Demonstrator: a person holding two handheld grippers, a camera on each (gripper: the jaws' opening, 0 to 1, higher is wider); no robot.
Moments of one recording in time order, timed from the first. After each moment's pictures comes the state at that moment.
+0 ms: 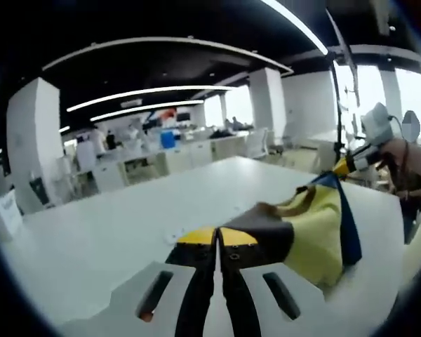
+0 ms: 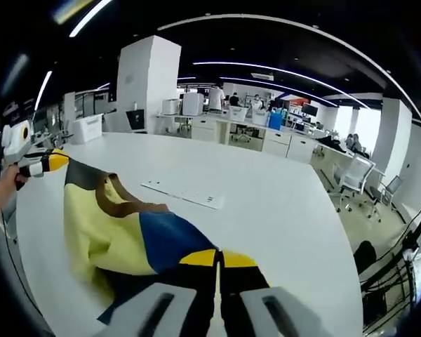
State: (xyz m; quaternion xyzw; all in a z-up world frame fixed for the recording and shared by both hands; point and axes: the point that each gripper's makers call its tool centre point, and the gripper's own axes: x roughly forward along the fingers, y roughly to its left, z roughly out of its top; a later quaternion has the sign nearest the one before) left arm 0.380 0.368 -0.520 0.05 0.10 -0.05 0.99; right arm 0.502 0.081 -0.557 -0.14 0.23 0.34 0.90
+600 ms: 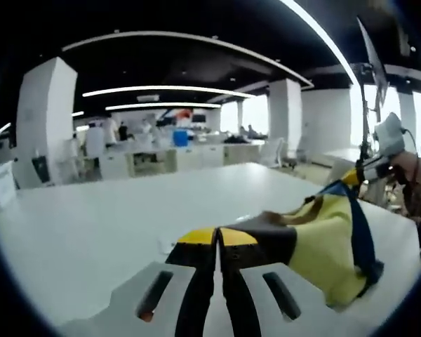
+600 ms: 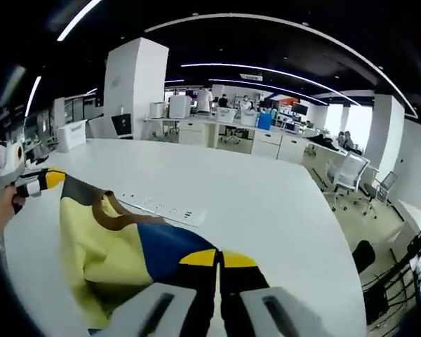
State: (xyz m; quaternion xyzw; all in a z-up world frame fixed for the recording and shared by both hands) left arm 0.467 0.393 -0.570 0.00 0.10 -0.01 0.99; right arm 0.588 0.103 -0.585 -0.13 0.24 0.31 0.91
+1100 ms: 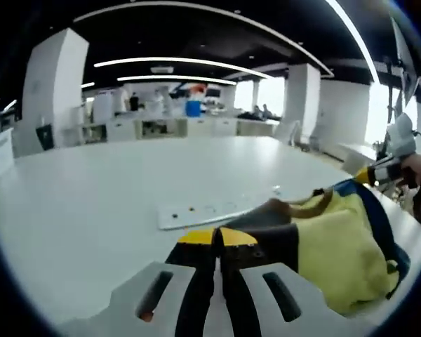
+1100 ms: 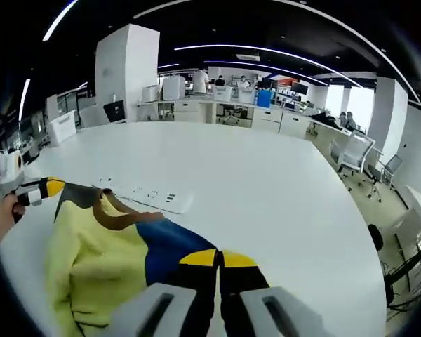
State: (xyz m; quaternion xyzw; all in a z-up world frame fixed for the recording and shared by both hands) left arm 0.516 0.417 -0.660 -0.05 0.18 0.02 0.98; right arm 0.640 0.119 -0.664 -0.12 0.30 0.30 0.90
